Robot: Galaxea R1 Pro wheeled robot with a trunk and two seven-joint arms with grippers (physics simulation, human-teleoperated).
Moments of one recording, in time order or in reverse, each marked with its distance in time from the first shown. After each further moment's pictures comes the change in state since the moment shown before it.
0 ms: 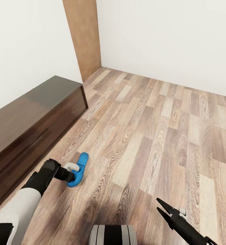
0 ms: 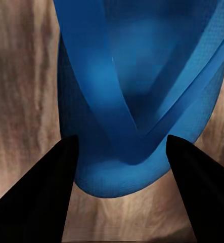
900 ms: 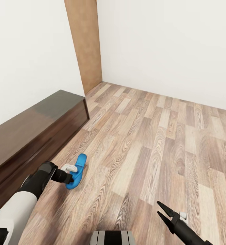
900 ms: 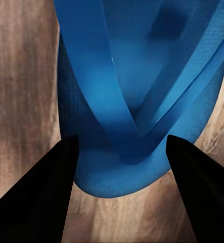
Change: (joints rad) left arm 0.032 0.032 -0.012 -0.031 0.088 0.023 0.003; right arm 0.000 0.000 -0.001 0.057 -0.006 -0.002 0.005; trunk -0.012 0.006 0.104
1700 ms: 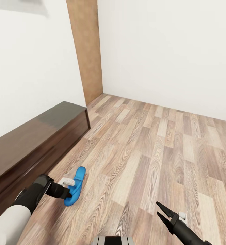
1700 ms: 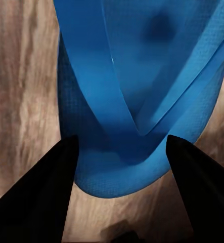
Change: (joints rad) left arm 0.106 0.031 0.007 0.031 0.035 -0.019 -0.089; right arm 0.000 0.002 0.007 0.000 0.006 -0.002 -0.010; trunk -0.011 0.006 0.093
